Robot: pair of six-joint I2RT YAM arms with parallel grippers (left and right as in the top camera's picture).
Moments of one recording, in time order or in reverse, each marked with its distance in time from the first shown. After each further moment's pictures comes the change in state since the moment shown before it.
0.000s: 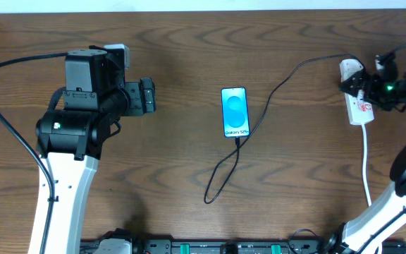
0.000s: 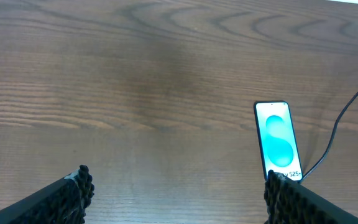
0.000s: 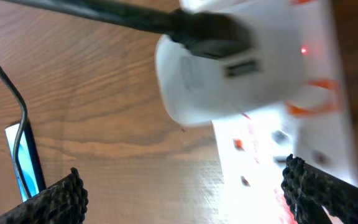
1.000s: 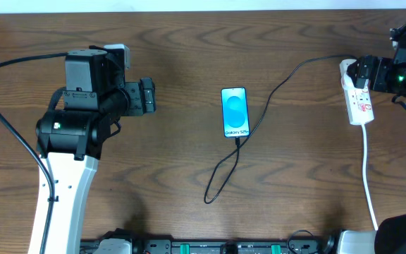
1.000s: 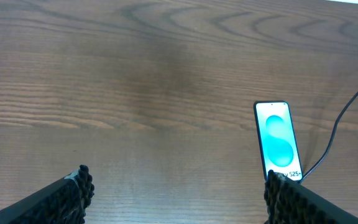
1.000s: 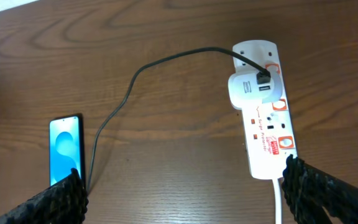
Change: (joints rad) left arm 0.000 0.000 0.000 0.000 0.000 0.000; right arm 0.150 -0.492 0.018 -0.158 0.224 0.041
